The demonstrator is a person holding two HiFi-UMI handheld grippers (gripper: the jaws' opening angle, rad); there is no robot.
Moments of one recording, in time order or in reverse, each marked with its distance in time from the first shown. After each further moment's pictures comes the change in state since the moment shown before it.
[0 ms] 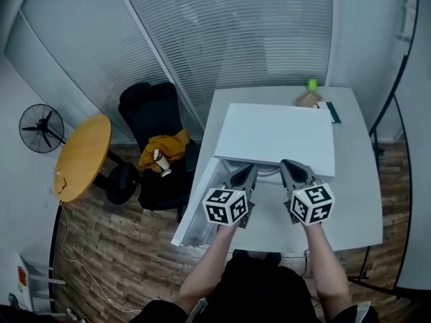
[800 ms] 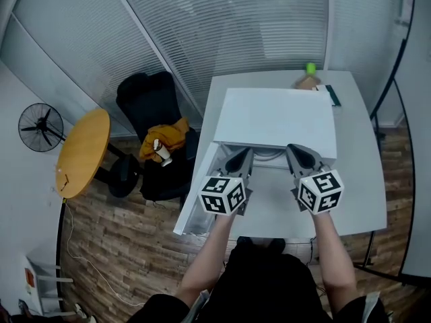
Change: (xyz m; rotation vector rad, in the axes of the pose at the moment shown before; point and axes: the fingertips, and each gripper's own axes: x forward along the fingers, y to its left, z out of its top) left arm -0.016 0.002 0.018 0.063 -0.028 0.028; right arm -0.017 -0.001 0.010 -0.042 -0.016 -0.017
